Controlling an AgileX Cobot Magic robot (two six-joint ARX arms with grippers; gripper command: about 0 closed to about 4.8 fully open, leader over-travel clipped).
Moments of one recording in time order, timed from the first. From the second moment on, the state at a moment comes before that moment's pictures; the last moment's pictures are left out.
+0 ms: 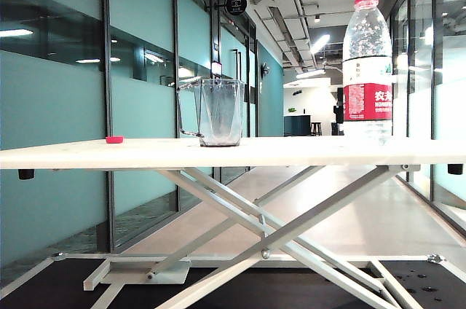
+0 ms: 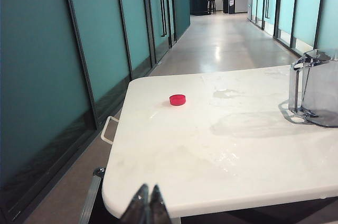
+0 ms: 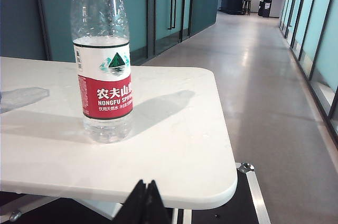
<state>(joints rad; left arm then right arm) 0.08 0.00 0.01 0.12 0.18 0.07 -0.04 0.00 0.01 0.08 -0.07 -0.05</state>
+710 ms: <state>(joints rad) 0.08 0.00 0.01 0.12 0.22 0.05 -0.04 0.00 0.01 0.08 -0.10 -0.05</state>
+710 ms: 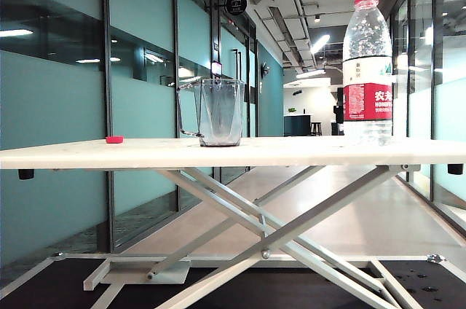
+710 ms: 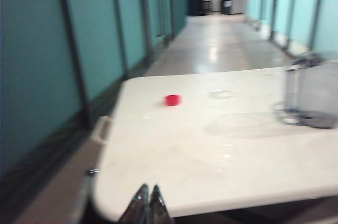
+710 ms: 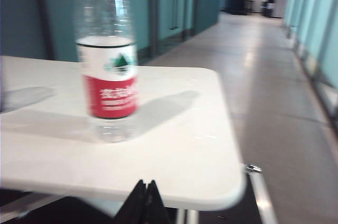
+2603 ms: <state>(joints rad) 0.08 0.00 0.01 -0.03 0.73 0.05 0.05 1.57 0.59 1.00 -0.37 0.03</state>
